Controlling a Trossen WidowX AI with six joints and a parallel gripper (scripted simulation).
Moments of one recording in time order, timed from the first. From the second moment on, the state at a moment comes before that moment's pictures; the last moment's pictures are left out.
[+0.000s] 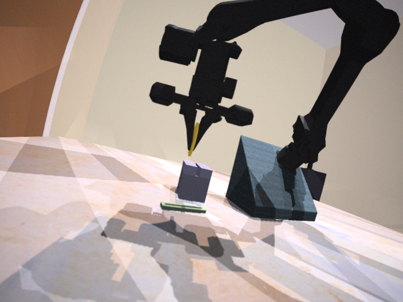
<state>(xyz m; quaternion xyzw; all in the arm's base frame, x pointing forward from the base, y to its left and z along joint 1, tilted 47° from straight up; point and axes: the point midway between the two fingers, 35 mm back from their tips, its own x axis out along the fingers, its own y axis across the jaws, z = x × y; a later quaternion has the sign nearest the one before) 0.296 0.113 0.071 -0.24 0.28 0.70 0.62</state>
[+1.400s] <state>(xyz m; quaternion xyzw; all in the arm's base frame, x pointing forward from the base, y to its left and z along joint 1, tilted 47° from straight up) 0.264 0.042 0.002 -0.24 0.28 0.69 0.62</state>
